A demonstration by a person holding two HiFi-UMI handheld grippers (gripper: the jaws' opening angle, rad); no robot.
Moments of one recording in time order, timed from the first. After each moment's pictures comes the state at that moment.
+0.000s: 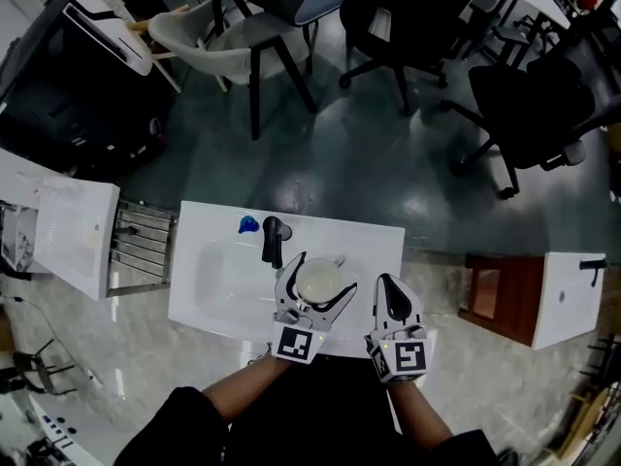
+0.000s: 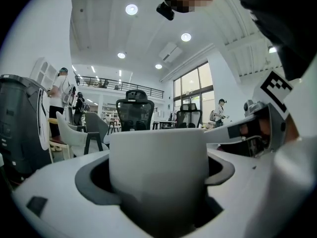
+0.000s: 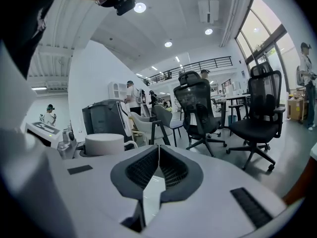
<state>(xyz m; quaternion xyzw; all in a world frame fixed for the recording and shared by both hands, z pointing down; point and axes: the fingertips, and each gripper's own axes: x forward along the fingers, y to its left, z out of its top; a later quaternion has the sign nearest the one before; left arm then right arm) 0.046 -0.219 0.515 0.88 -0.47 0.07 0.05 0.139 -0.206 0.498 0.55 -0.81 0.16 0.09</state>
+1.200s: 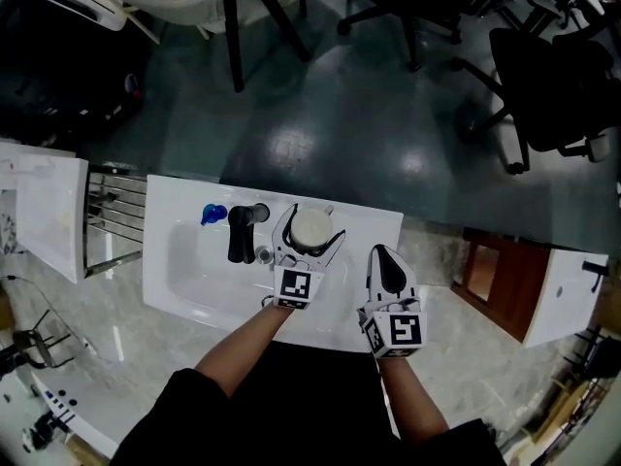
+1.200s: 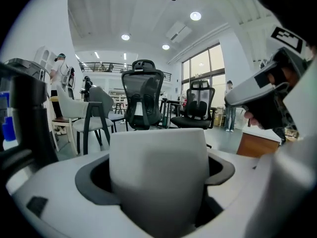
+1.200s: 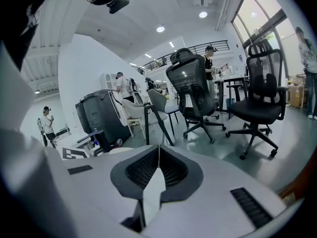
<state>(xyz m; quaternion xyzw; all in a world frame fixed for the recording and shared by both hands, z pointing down) 0.062 -0.316 0.690 0.85 -0.50 0.17 0.11 0.165 -0.272 0.604 0.54 -0.79 0.24 0.14</state>
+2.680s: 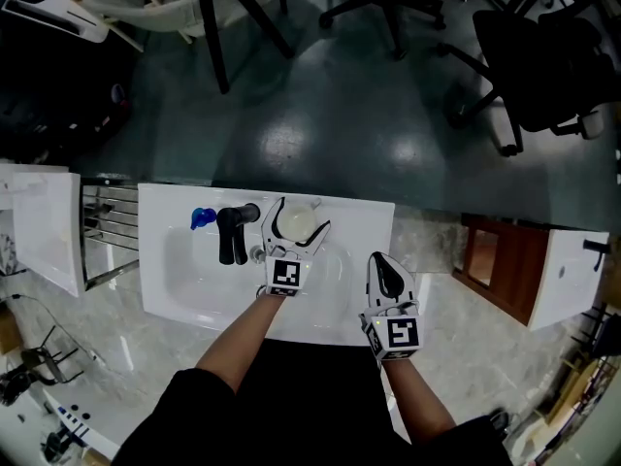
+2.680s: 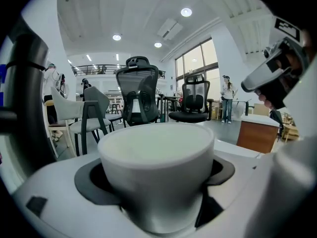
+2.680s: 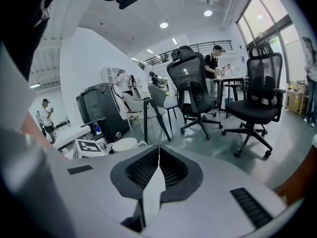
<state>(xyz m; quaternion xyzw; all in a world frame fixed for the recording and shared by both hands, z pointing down) 0.056 -0.318 0.734 0.85 -0.48 0.19 0.08 0.180 -0.242 0.620 0.54 -0.79 0.23 0.16</state>
